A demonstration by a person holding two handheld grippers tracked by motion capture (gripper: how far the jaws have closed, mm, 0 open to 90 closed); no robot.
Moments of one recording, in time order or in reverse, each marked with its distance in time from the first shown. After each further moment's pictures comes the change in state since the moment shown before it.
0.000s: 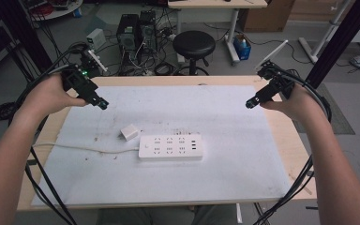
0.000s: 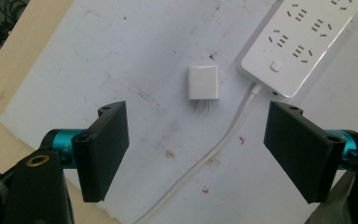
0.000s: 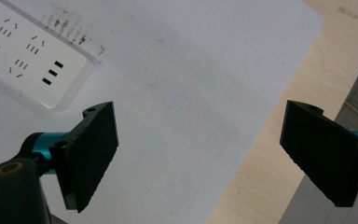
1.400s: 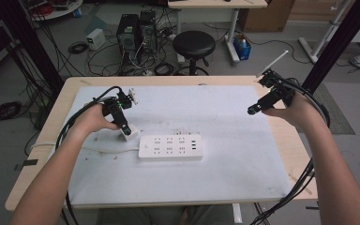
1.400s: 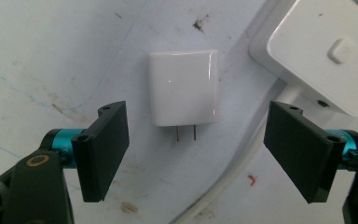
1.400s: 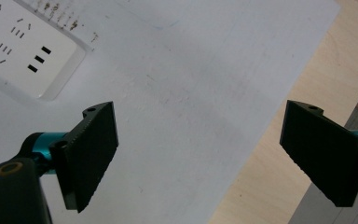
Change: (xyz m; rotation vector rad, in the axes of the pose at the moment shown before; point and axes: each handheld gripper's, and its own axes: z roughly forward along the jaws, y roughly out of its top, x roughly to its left) left arm -0.008 0.005 0.164 0.238 -0.132 -0.004; right arm -0.009 -0.016 0.024 0.005 0.025 -0.017
